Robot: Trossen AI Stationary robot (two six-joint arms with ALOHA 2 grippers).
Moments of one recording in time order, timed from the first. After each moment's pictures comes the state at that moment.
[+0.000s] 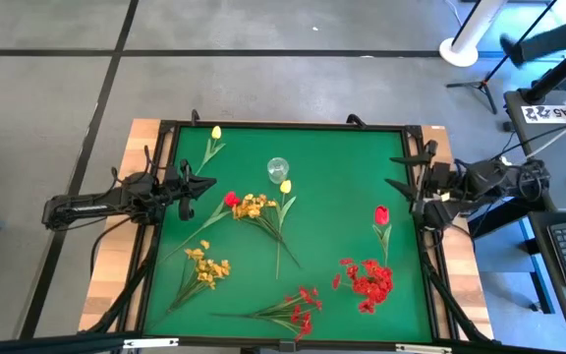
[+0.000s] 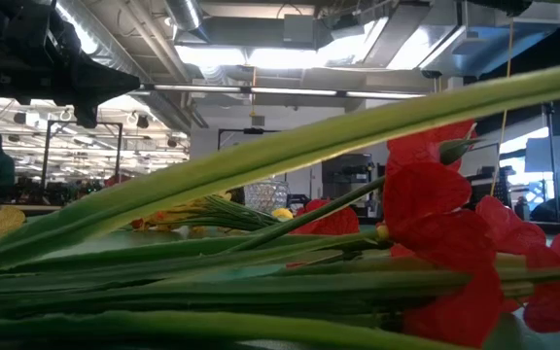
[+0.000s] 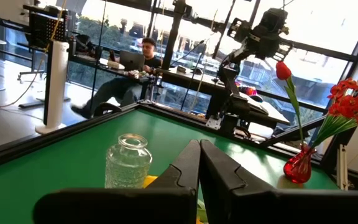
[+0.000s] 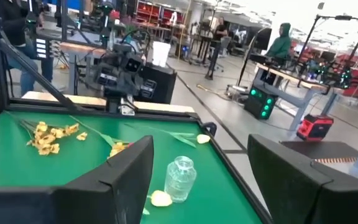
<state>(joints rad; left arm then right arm) 0.15 0.02 0.01 0.09 -0.14 -0.25 0.31 0.38 0.71 -0.36 0.56 -0.19</state>
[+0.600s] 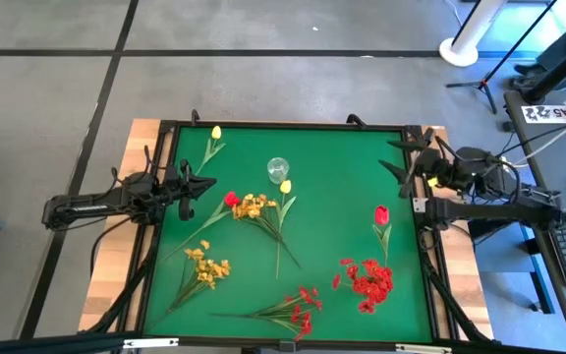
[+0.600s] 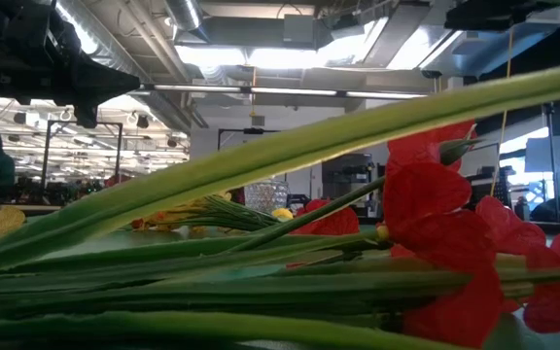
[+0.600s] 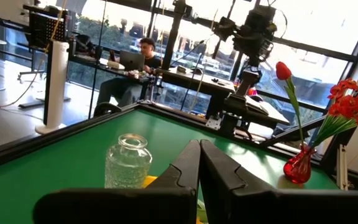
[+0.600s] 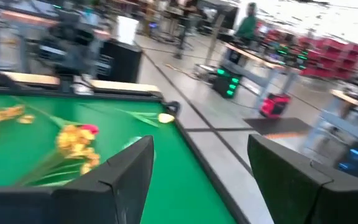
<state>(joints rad) 0.15 0.02 0.01 0.09 -0.14 -0.25 -0.15 0.42 0.71 -0.37 0.28 -0.25</state>
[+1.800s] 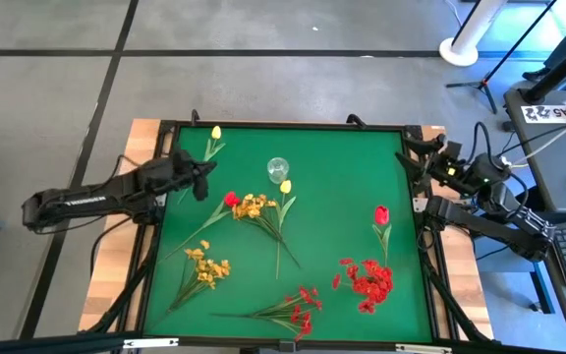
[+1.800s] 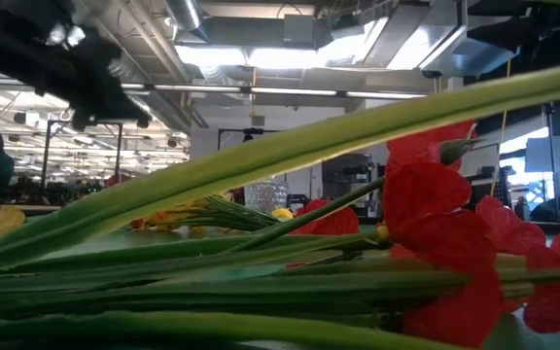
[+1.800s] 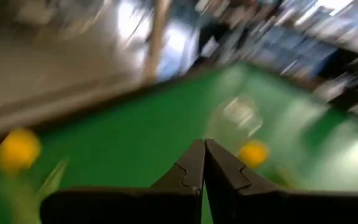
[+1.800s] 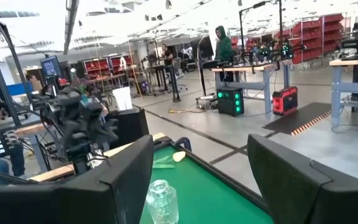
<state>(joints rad) 0.32 0.44 0.25 -0.15 -0.34 -0.36 -0.43 0.15 0.54 -0.26 0.06 0.15</state>
